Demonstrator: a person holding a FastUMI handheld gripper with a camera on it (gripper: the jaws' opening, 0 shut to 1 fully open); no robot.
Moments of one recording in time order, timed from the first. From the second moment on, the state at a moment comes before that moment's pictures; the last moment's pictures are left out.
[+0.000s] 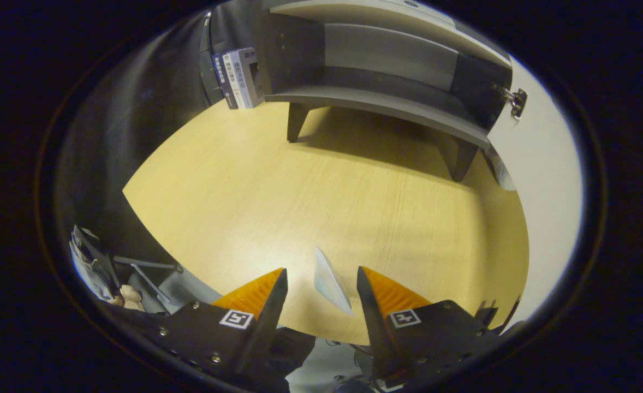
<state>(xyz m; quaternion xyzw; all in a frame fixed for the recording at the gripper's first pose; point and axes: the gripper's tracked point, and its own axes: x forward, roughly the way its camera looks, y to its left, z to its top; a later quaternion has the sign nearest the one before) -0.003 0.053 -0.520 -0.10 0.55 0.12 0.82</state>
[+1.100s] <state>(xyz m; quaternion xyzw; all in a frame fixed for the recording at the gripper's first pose) 0.058 0.039 -0.420 -0.03 0.51 0.03 0.86</state>
